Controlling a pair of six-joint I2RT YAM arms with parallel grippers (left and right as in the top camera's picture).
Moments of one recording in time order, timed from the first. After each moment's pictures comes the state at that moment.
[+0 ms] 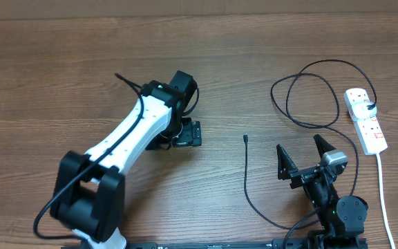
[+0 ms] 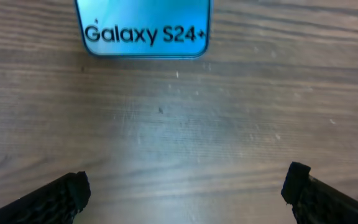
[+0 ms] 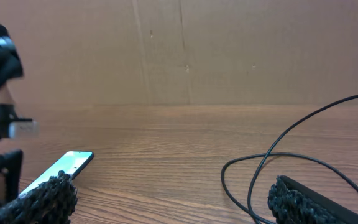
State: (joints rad) left arm -0.47 1.84 1.35 -1.12 0.04 -0.55; right arm 0.03 0.01 0.02 -0.01 -0.25 0.12
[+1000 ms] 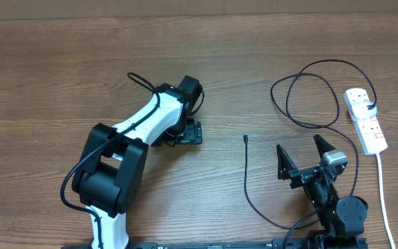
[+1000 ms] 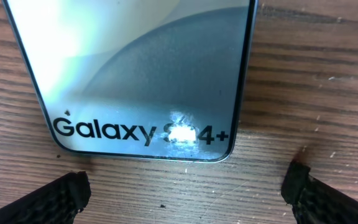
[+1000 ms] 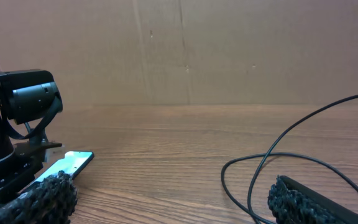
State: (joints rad) left arm -0.47 2.02 1.35 -0.97 -0.05 -0.55; right arm 0.03 0.01 0.02 -0.01 -0.25 0.12
